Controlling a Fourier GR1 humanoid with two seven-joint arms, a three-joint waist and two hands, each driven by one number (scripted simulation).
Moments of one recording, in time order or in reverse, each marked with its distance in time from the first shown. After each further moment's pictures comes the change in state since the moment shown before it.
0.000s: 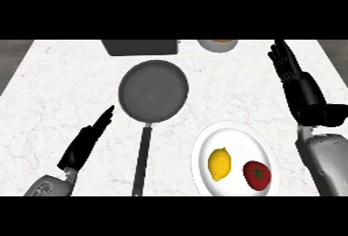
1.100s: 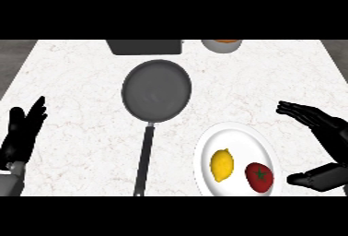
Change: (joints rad) left arm 0.024 0.118 0.305 0.079 0.028 0.132 0.063; right arm 0.334 -0.189 -0.058 -0.153 -0.234 0.500 -0.141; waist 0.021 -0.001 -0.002
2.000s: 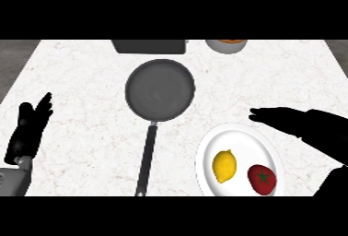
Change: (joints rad) left arm -0.038 -0.031 -0.004 0.016 -0.037 -0.003 0.012; right arm -0.252 -0.314 0.259 -0.310 0.396 0.206 0.487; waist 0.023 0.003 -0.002
